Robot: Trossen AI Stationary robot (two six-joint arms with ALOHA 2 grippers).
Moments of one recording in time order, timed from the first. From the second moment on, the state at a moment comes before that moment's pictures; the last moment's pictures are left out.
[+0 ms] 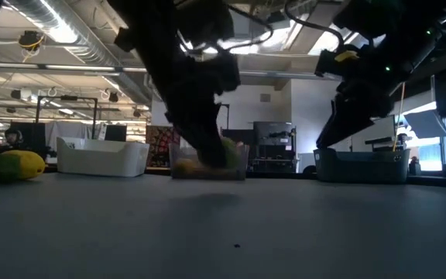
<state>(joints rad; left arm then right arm) -0.09 1.84 1.13 -0.31 -0.18 -0.23 0.18 1.36 0.66 -0.22 0.43 0.30</state>
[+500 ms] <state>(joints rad) -0.16 1.69 1.13 -0.23 -0.19 -0.16 0.18 1.35 0.78 0.07 0.11 0.07</state>
